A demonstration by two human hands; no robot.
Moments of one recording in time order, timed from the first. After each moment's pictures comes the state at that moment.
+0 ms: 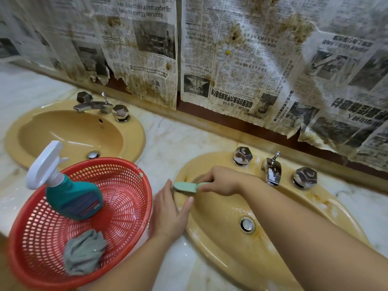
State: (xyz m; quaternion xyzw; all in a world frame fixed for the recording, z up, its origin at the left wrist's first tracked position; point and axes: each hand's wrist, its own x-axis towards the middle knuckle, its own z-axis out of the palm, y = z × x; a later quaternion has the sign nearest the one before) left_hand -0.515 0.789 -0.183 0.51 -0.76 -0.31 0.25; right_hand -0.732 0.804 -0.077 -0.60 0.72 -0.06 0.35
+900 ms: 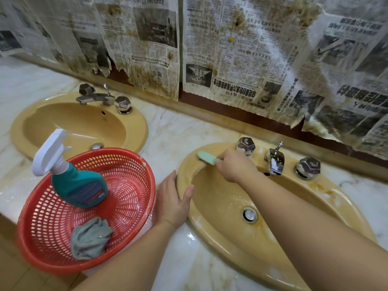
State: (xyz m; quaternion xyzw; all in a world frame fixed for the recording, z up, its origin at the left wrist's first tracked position) left_hand -0.516 0.786 -0.191 0.50 -0.76 -0.31 0.26; right_hand -0.733 0.809 -0.081 -0.51 0.83 -0.08 0.20
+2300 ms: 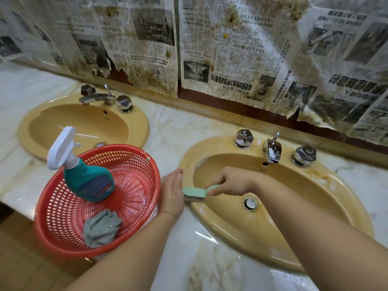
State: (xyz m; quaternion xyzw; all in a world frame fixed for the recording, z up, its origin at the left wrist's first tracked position) left_hand -0.506 0.797 -0.167 0.48 -0.66 -0.46 0.34; right_hand -0.717 0.860 -0.087 -0.57 0.70 -0.10 0.41
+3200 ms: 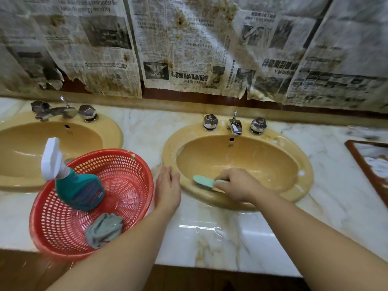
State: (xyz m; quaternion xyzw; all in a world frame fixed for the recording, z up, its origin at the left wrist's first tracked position) left_hand -0.483 0.818 -0.157 0.45 -0.71 -0.50 0.20; right_hand -0.641 0.980 -0.076 -0.42 0.85 -0.16 0.29
